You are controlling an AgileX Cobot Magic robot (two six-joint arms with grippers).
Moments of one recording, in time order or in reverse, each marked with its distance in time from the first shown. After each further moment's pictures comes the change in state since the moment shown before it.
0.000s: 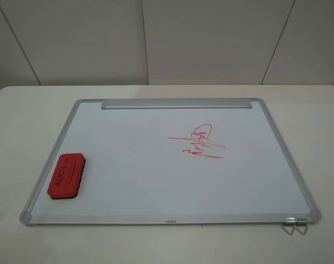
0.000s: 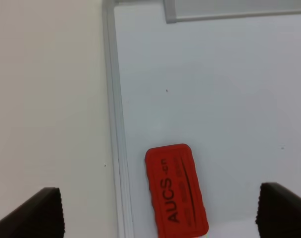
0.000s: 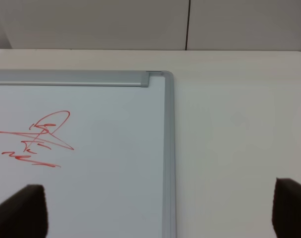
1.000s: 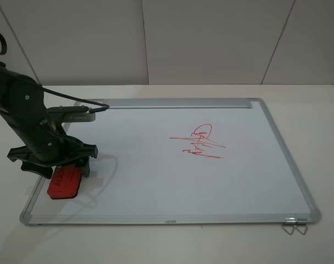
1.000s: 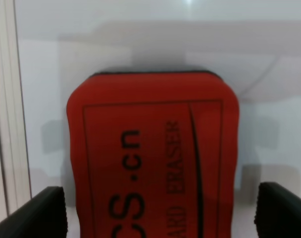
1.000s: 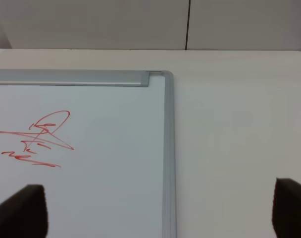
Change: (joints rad) left arm 0.000 1.023 -0.004 -0.133 -0.376 -0.119; right arm 0.000 0.000 0.000 0.000 0.000 0.000
